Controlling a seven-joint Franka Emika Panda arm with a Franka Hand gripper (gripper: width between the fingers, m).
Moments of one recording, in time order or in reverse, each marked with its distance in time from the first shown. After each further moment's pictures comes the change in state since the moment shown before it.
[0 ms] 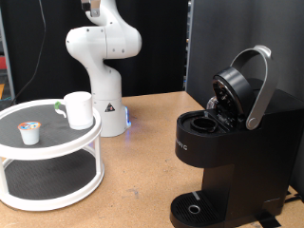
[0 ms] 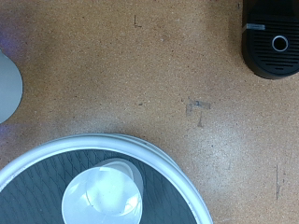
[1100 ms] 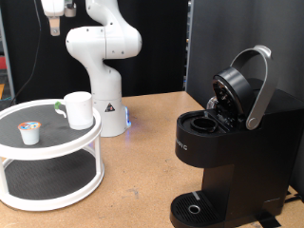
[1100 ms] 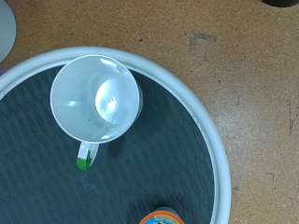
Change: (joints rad) arm -0.034 0.114 -0.132 0.011 -0.125 0.096 -0.098
